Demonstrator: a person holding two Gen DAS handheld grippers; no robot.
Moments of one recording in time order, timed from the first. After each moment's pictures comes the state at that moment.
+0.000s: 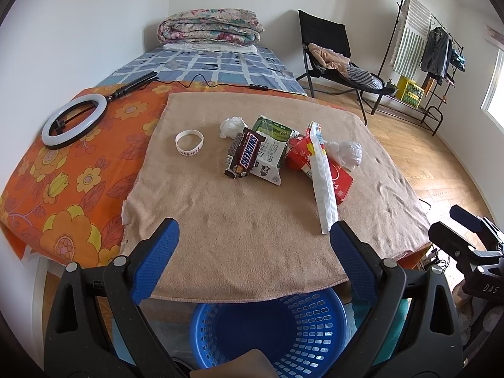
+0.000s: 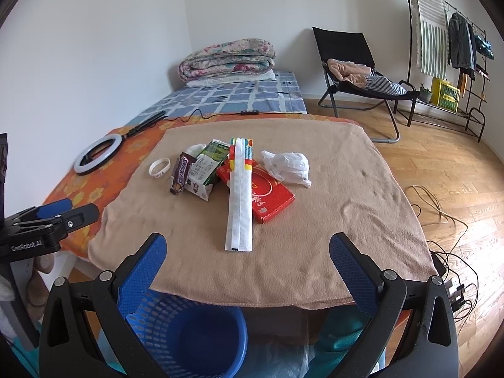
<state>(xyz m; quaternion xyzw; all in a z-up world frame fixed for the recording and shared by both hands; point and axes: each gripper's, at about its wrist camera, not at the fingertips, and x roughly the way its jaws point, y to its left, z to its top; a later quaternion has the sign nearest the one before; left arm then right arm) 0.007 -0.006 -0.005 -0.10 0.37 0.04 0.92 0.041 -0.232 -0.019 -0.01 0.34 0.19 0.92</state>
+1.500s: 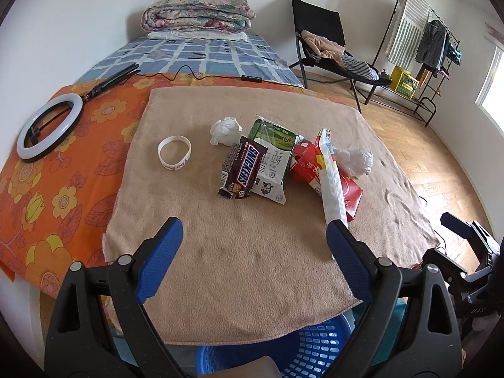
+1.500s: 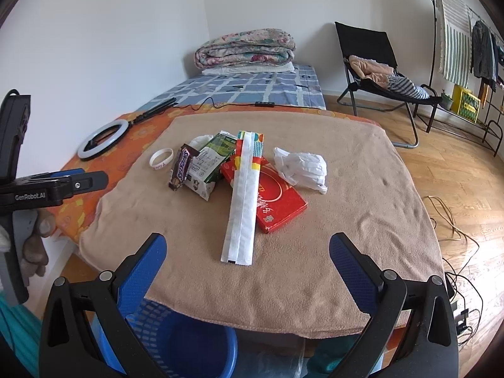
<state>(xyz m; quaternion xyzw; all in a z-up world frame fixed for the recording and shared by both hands) 0.085 0.024 -0.023 -0.11 0.41 0.00 0.91 0.085 -0.218 -0.038 -0.04 0.35 0.24 0.90</state>
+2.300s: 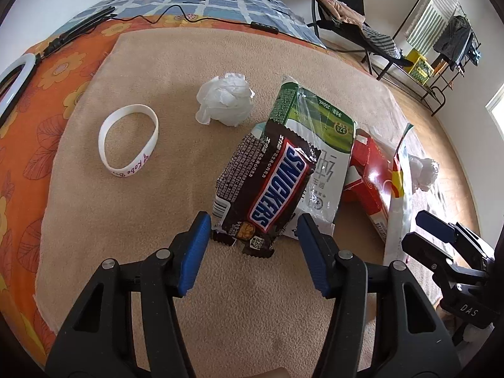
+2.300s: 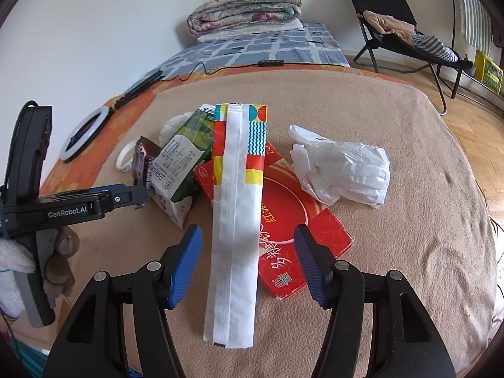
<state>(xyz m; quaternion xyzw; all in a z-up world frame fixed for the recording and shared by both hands) 0.213 0.045 -0.120 -0.14 0.49 -0.01 0.86 0.204 -0.168 -0.109 -0.01 0.44 0.25 0.86</state>
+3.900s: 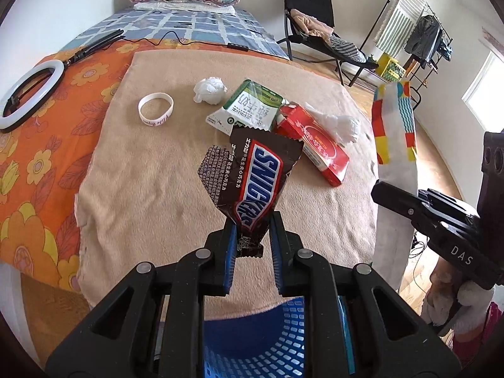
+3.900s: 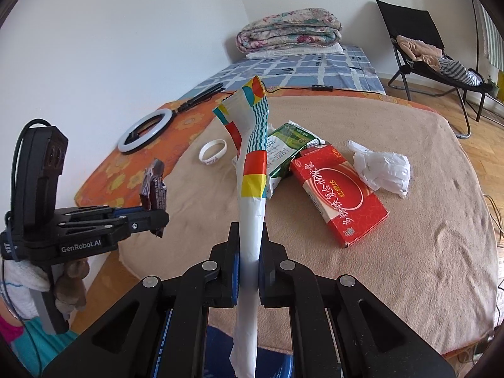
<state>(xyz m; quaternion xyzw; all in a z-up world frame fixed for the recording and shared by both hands) 0.061 0.017 -0.050 -0.14 0.45 -0.05 0.88 0.106 -0.160 -0.049 0.00 0.39 0.34 0.85</state>
